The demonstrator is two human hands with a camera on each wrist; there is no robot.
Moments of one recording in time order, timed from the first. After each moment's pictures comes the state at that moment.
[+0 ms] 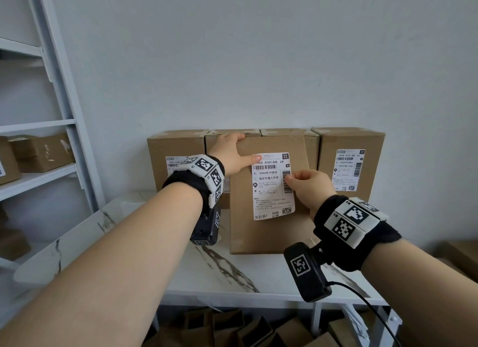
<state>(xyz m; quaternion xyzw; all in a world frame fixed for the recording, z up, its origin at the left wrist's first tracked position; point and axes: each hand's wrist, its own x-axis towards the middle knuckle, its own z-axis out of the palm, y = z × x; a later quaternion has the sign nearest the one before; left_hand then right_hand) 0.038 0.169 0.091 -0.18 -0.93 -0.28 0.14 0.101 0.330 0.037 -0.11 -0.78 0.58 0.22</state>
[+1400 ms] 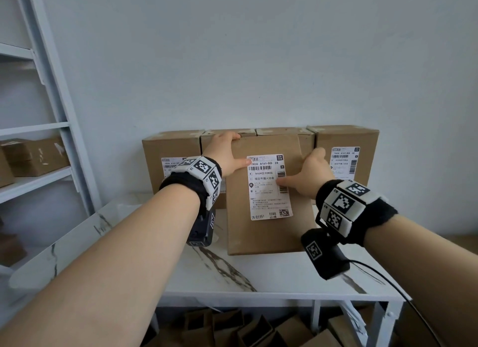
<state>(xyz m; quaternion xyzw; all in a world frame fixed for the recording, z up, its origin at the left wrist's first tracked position) 0.034 0.169 0.088 -0.19 -0.93 -0.26 0.19 0.104 0.345 0.063 -0.12 -0.89 0.40 0.19</state>
